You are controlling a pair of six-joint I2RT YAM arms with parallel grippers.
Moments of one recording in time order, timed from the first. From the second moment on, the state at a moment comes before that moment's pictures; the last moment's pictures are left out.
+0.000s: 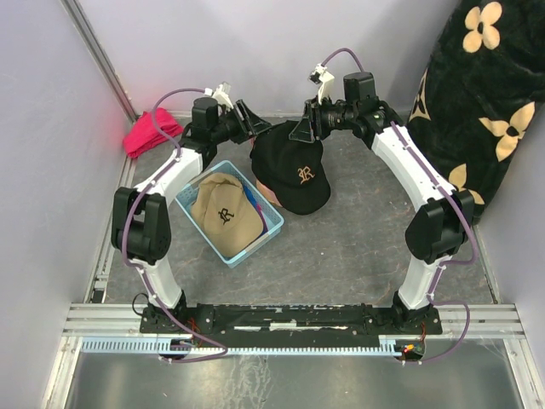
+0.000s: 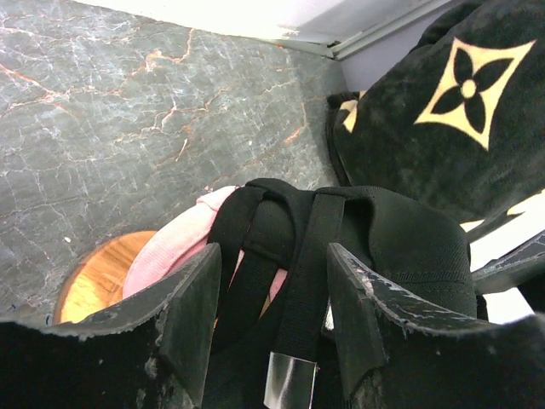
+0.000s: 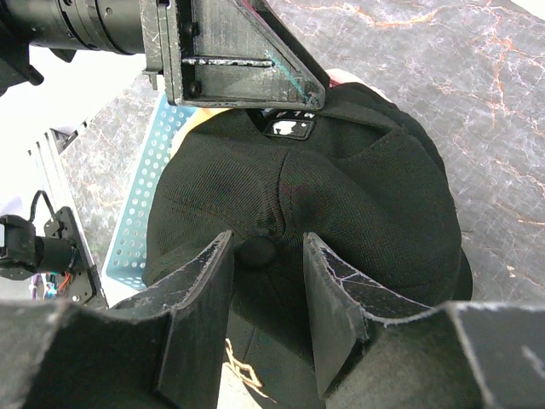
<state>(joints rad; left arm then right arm) -0.27 1.81 1.43 0.08 0.47 -0.72 0.35 1.84 1.82 -0.49 -0.72 0.07</state>
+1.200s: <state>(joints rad) -0.27 1.83 1.46 0.00 0.32 -0.61 0.37 1.84 1.84 -0.53 -0.62 0.05</state>
